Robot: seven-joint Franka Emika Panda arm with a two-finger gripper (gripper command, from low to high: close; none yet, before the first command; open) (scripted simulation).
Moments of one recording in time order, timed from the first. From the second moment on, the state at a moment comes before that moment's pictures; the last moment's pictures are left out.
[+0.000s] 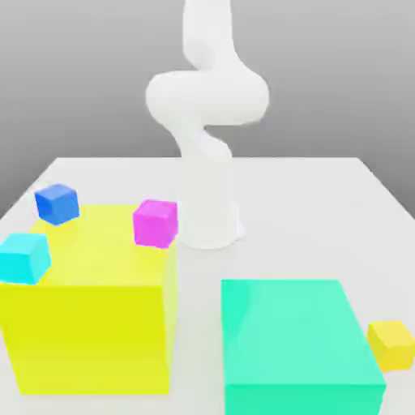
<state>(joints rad) 0.07 -0.71 -0.01 -2.31 0.03 2.33 0.69</state>
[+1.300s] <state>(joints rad) 0.60 0.43 0.04 -2.41 -0.06 2.83 -0.19</state>
